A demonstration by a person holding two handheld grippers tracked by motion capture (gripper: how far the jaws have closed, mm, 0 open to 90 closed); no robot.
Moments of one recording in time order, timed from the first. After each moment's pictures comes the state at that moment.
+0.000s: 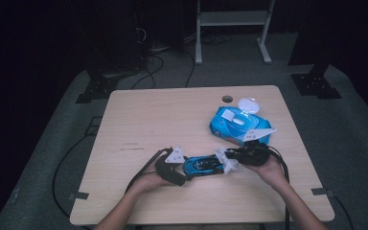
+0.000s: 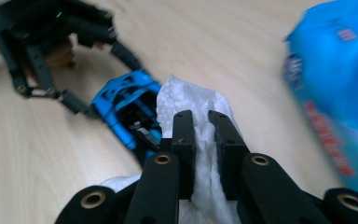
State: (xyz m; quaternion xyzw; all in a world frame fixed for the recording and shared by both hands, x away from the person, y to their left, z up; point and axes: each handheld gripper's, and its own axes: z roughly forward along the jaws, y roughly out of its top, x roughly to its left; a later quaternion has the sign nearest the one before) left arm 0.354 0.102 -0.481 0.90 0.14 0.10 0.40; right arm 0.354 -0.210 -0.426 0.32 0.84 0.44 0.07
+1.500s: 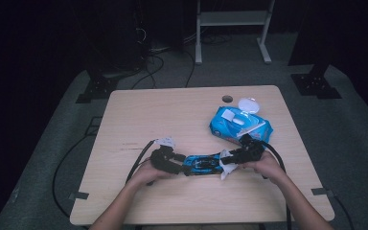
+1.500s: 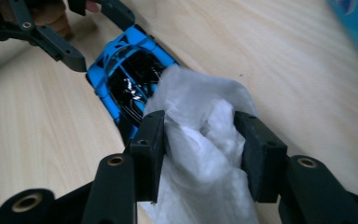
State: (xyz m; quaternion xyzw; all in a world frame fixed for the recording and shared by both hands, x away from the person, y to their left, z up) left arm 0.384 0.123 -0.478 0.85 0.26 -0.06 0.45; right arm 0.393 -0.209 -0.457 0.36 0.85 0.39 -0.07
